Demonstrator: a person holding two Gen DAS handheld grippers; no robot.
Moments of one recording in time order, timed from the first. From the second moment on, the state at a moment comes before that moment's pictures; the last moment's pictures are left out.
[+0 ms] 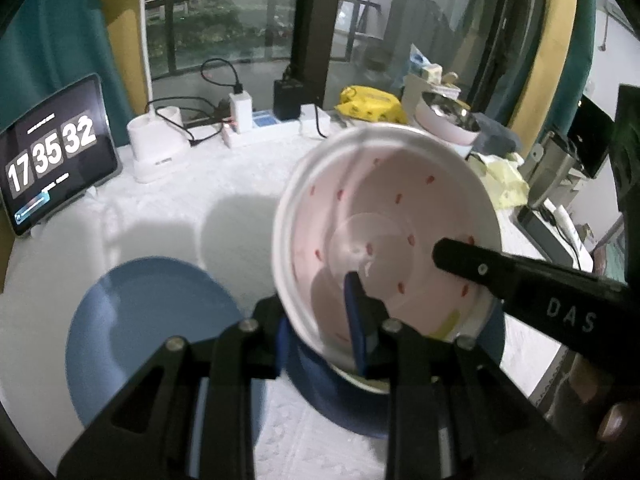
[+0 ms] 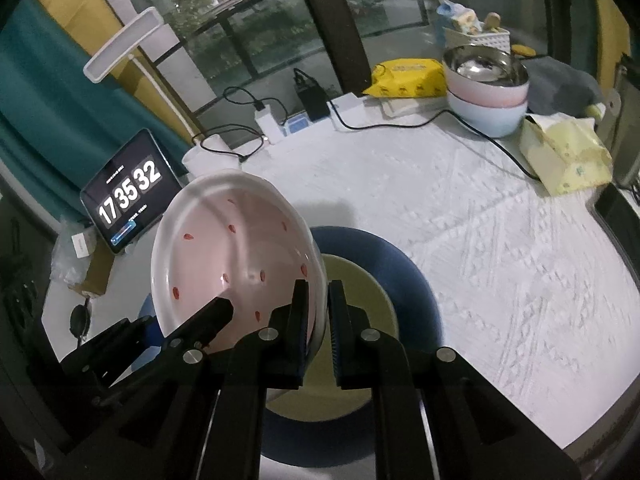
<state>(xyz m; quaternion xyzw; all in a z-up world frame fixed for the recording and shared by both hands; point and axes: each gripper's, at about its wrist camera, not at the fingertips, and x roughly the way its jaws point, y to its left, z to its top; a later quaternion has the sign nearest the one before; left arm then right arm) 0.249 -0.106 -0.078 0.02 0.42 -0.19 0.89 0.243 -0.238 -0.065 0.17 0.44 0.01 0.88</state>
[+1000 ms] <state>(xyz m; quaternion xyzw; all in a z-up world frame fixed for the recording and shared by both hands) 0.233 -0.130 -0.099 0.06 0.43 -0.18 0.88 0.229 -0.242 -0.085 0.10 0.47 0.01 0.88</state>
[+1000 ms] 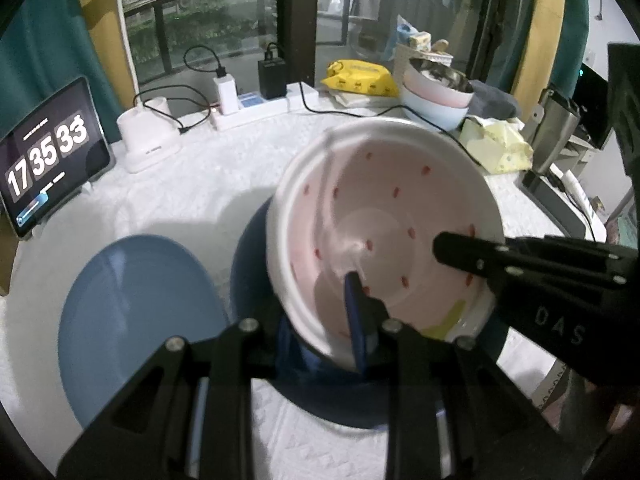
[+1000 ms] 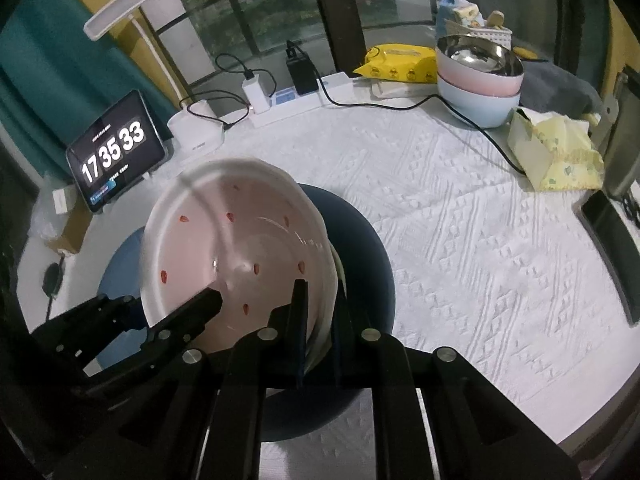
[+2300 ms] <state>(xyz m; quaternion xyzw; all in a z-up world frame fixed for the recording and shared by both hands) 0.221 -0.079 -0.071 0.01 0.38 -0.15 0.91 0.214 -0.260 -0.055 0.08 0.43 0.01 0.90</state>
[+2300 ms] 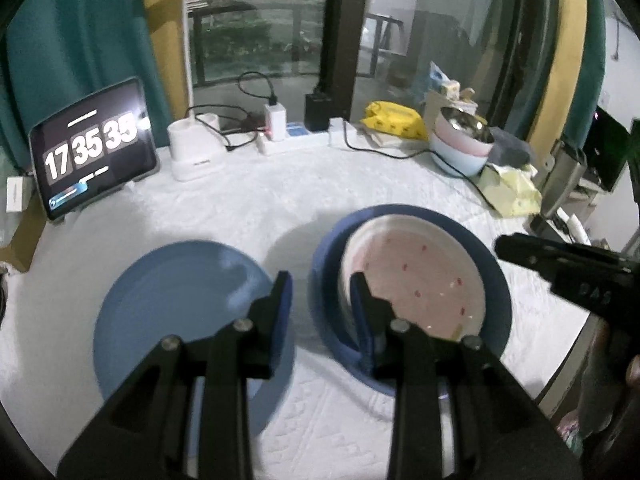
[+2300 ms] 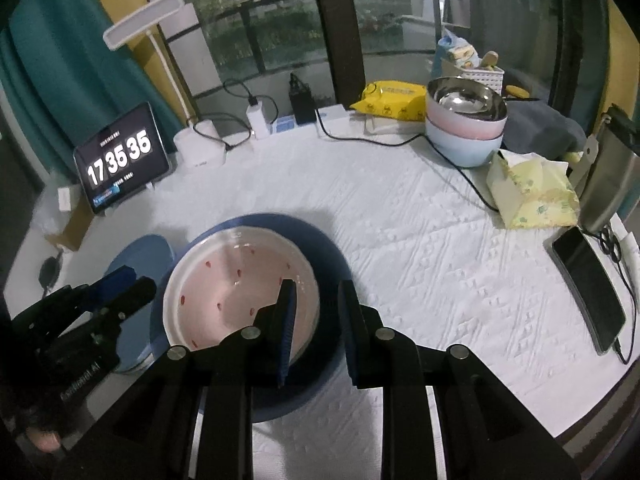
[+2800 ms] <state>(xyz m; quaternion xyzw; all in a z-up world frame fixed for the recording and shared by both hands) 0.242 -0.075 -0.094 0.00 0.41 -0.15 0.90 0.218 -0.288 -0.079 0.12 0.43 0.04 0.89</state>
